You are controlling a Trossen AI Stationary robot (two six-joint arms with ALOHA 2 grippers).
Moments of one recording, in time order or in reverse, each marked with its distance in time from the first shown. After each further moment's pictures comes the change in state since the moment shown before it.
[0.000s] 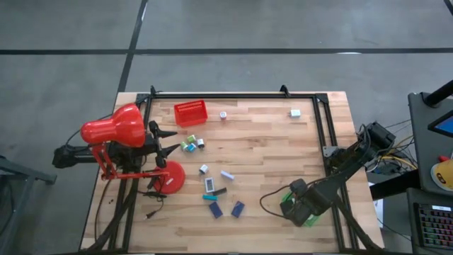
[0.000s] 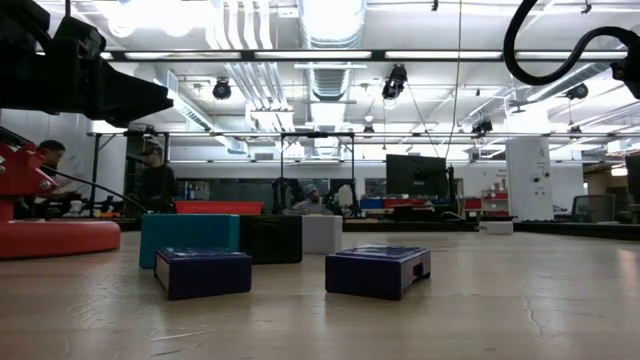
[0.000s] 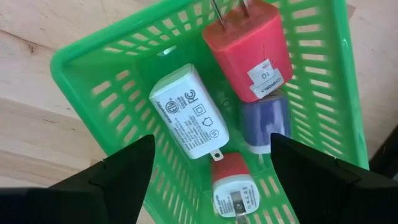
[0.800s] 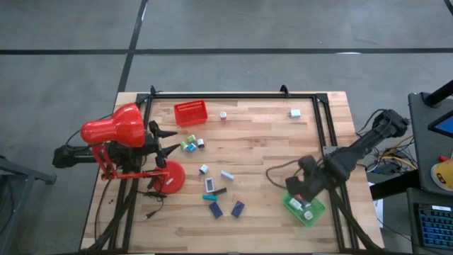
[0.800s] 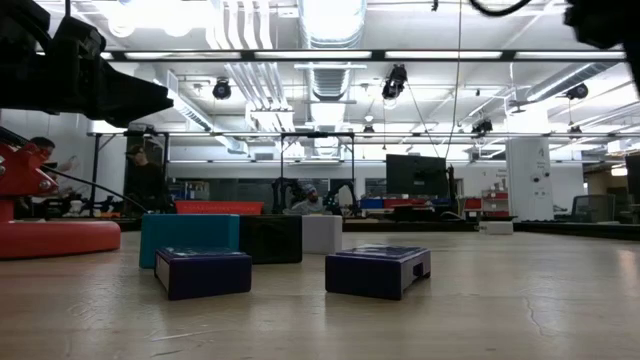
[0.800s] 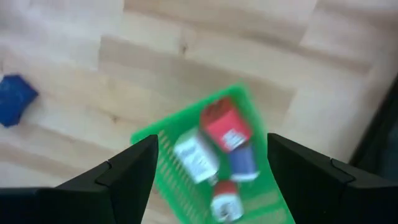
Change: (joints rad) left arm 0.000 0.000 0.000 0.000 0.000 0.000; right arm -0.141 -0.327 0.018 -0.239 0.170 -0.080
